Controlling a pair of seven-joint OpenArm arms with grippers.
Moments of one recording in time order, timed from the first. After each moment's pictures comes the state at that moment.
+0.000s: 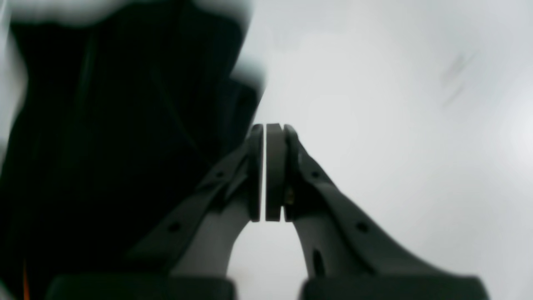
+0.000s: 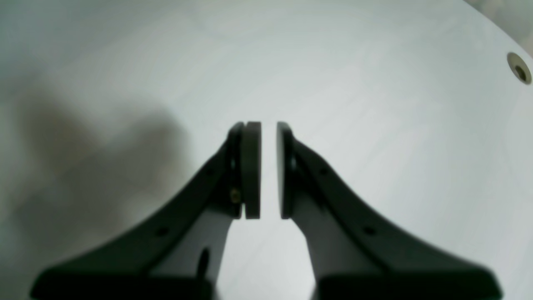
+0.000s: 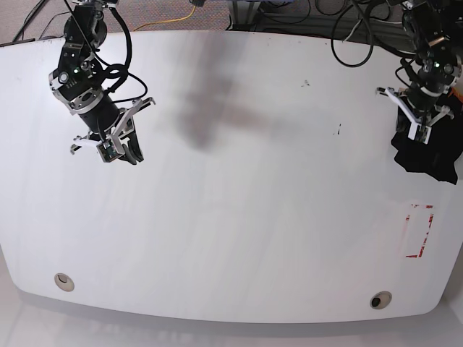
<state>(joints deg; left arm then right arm) 13.9 -11.9 -32.6 98.4 -6.0 -41.0 37.7 -14.3 11.8 19.1 111.2 12.9 40.6 -36.5</state>
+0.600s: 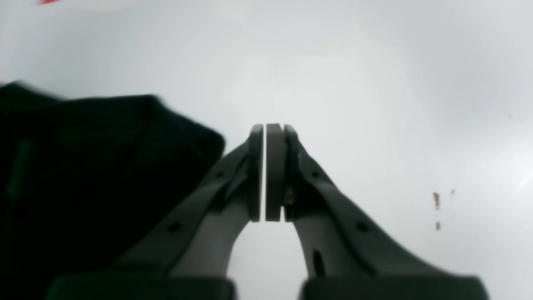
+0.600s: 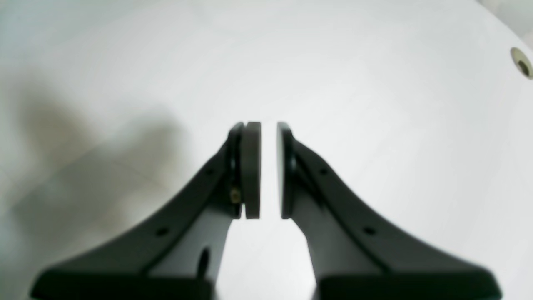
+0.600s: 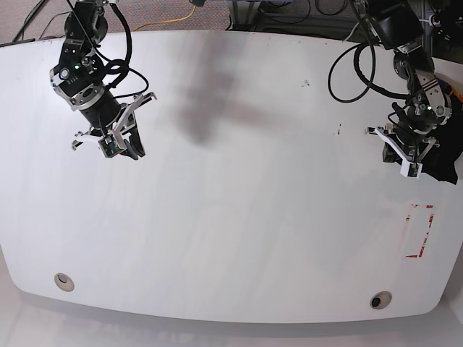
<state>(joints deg) -0.6 -11.6 -30.5 83.0 -6.1 -36.7 40.7 -15.8 11.7 19.0 112.0 12.8 40.6 -36.5</state>
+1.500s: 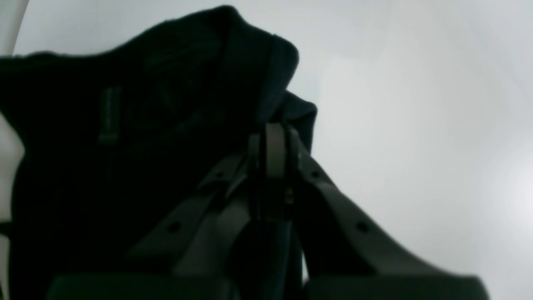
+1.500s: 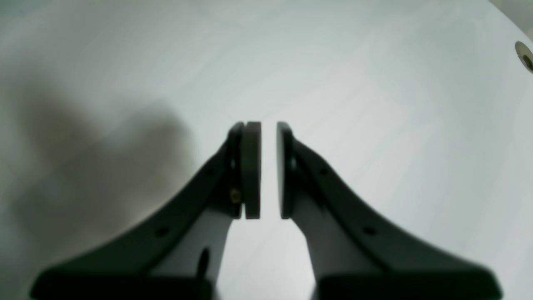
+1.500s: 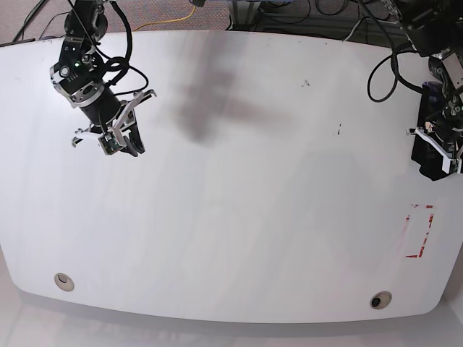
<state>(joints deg) -1.8 -22.2 -35.8 72.9 -6.1 -36.4 35.4 -16.7 11.7 19.2 112.0 12.9 40.6 -36.6</state>
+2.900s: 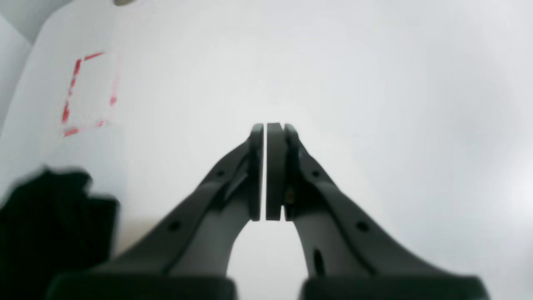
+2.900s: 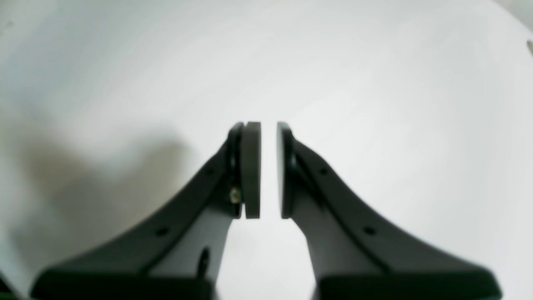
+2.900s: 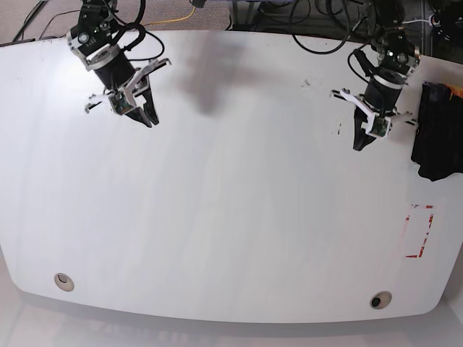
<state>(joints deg) 22.3 -3.4 -21.6 105.6 6.0 -32.3 10.2 -31.1 6.4 19.0 112.4 4.7 40.5 -15.1</state>
